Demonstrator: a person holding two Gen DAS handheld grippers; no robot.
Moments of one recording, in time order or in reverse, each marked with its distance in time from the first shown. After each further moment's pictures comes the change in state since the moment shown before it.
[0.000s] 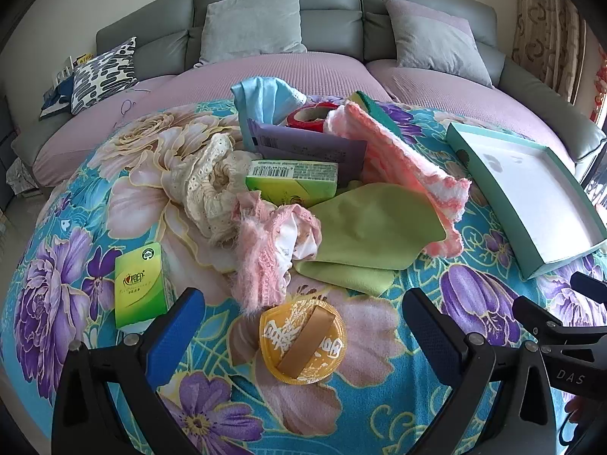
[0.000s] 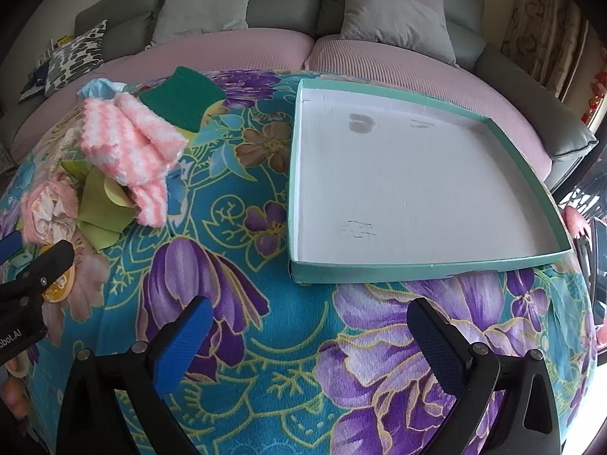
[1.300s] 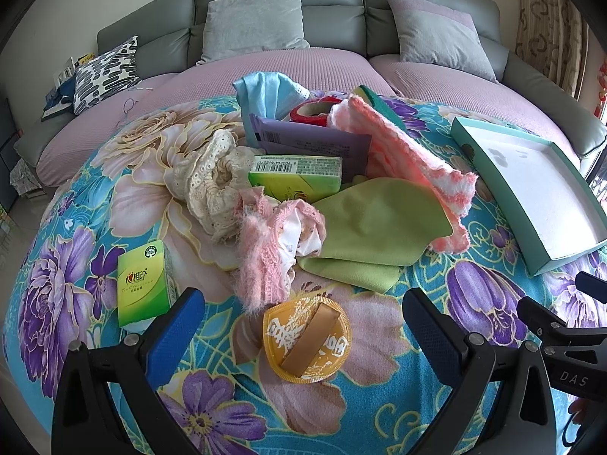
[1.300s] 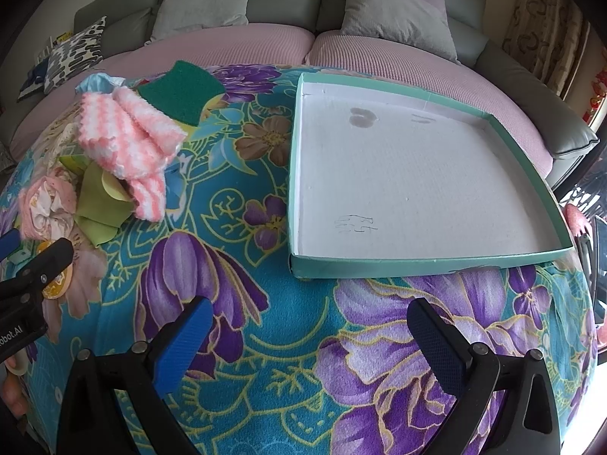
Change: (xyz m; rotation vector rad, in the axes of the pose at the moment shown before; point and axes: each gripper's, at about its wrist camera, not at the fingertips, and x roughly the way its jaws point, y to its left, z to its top) left arm 0.002 0.000 -0.003 0.011 0.012 0.022; right arm 0.000 0.002 -0.003 -0.001 0.009 -0.001
